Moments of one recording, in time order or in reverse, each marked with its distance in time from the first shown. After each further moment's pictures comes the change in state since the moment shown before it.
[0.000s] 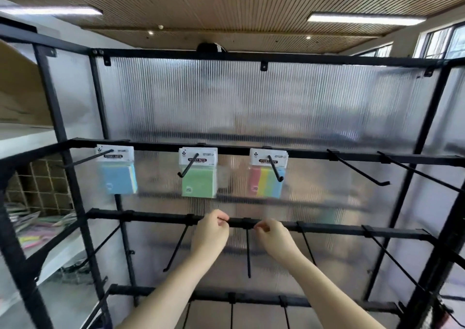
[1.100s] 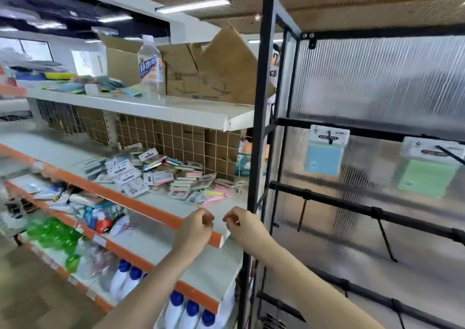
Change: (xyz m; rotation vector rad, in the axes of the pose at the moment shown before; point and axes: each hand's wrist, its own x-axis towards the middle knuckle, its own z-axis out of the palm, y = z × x) left_hand -0.084 -0.298 -0.379 0.194 0.252 -0.283; right_hand -0.124 -0.328 0.357 0.025 -0.447 -0.440
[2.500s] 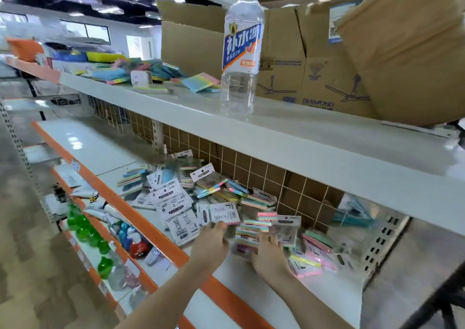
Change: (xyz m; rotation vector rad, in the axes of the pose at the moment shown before) left_hand 0.282 -0.204 -0.038 0.322 -0.087 -0.031; right_hand 0.312 0.001 0.201 -0.380 -0.191 0.181
